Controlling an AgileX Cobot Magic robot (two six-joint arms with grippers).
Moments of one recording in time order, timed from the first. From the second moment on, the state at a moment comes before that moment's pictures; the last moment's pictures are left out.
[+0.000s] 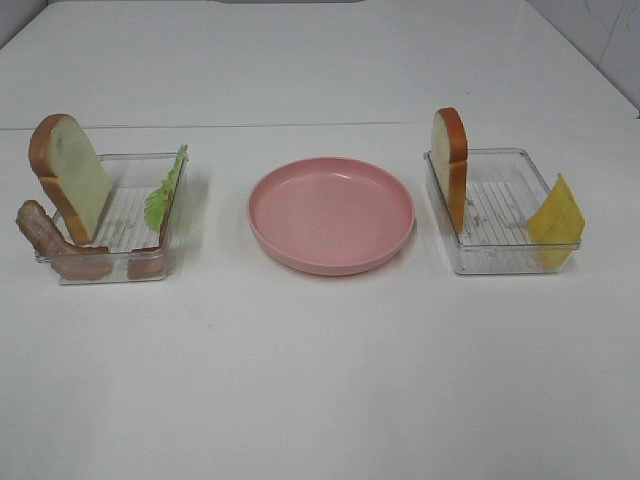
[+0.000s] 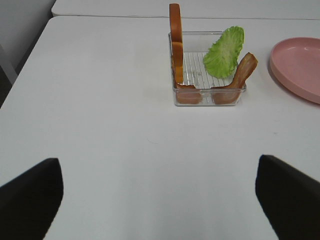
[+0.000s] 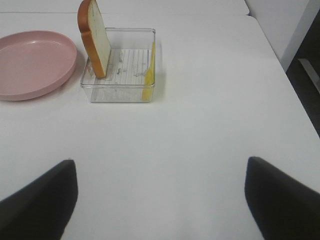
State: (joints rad) left arm 0.11 -0.01 -0.50 -0.09 1.05 0.03; right arm 0.03 0.00 -0.50 0.00 1.05 -0.01
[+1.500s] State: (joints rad) left arm 0.04 1.92 -1.73 -0.05 1.22 0.01; right arm 0.03 0.00 -0.50 0.00 1.05 -0.01
